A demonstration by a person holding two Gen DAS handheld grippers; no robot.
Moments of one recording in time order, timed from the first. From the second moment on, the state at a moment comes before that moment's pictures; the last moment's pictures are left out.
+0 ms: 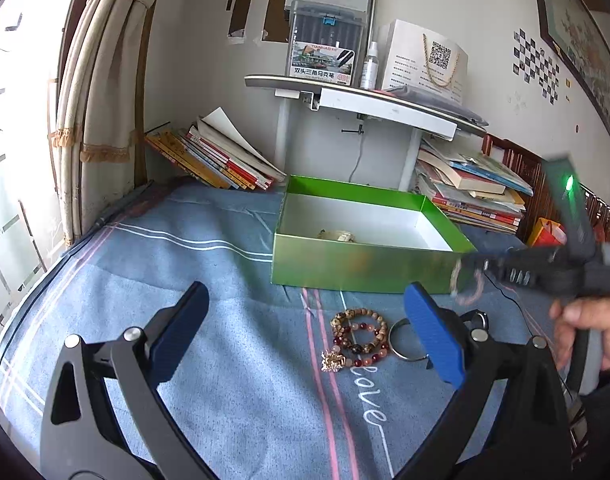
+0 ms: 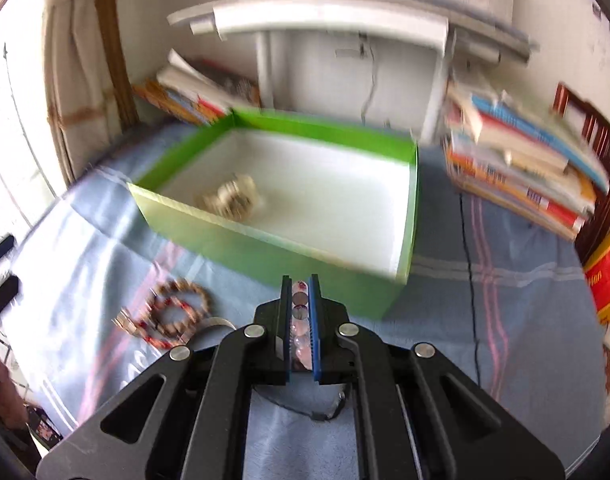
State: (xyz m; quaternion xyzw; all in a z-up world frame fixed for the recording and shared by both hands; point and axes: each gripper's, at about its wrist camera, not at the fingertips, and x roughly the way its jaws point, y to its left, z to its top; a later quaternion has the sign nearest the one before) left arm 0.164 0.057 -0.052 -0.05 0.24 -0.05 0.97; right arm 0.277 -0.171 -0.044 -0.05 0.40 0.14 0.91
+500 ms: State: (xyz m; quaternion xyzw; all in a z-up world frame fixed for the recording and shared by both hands) left arm 0.163 0.049 -0.061 -0.04 0.27 -0.07 0.96; right arm 0.350 -0.186 -0.023 -0.01 0.37 0.09 0.93
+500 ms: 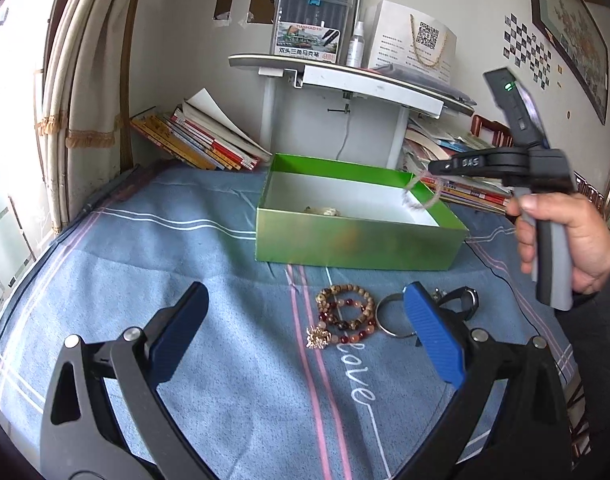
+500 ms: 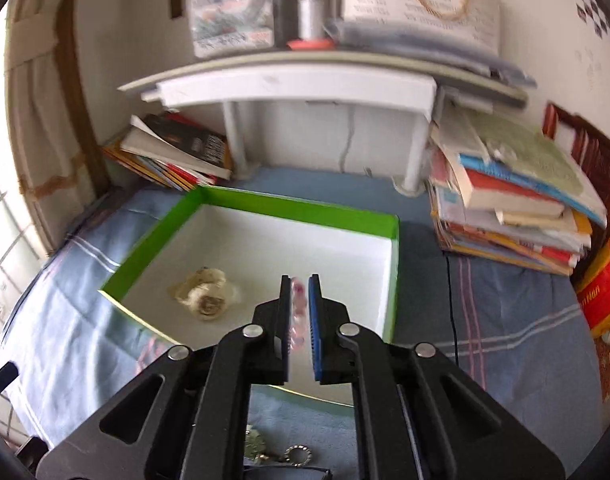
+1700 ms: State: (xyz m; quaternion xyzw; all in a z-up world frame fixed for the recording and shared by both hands) left arm 0.128 0.023 -0.084 -0.01 0.30 -0.10 0.95; right arm 0.119 -0.201 -0.067 0.02 0.28 0.10 0.95
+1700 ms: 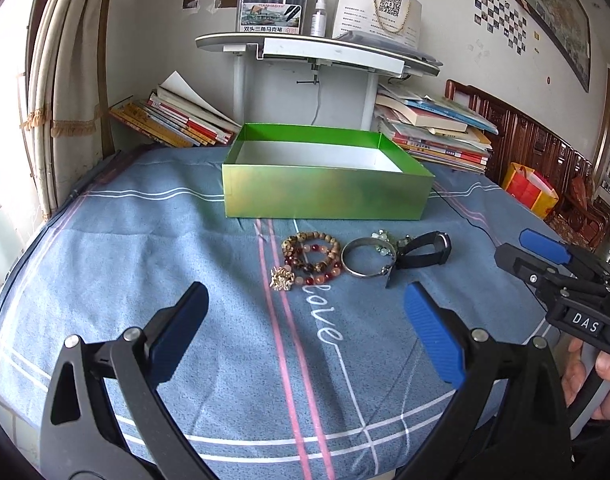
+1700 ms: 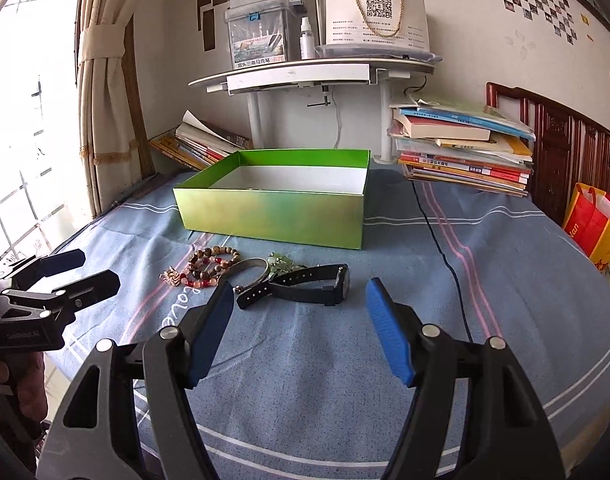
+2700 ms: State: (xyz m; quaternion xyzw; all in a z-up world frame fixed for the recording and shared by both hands) left arm 0.227 0.016 -0.134 0.03 0.40 -0.09 0.91; right arm 0.203 -0.213 -0.110 0.01 0.37 0.05 0.93
